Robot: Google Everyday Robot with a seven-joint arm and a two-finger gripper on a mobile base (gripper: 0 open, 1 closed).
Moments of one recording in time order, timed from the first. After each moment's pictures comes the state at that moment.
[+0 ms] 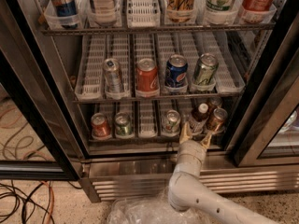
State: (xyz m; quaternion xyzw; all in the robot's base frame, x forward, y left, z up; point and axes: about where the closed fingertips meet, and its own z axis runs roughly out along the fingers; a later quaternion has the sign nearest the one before) arm 0.604 -0.205 0.609 0.24 0.69 -0.05 0.68
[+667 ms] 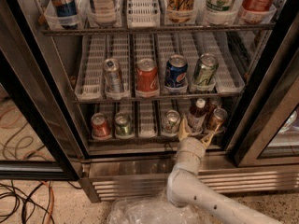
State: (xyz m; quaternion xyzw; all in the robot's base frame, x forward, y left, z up) arm 0.615 -0.207 0.617 0.24 0.67 -0.05 0.70
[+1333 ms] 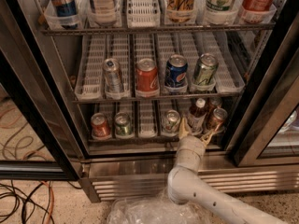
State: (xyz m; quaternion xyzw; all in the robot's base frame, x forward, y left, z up) arm 0.624 -0.211 0.614 0.23 0.68 -0.06 0.69
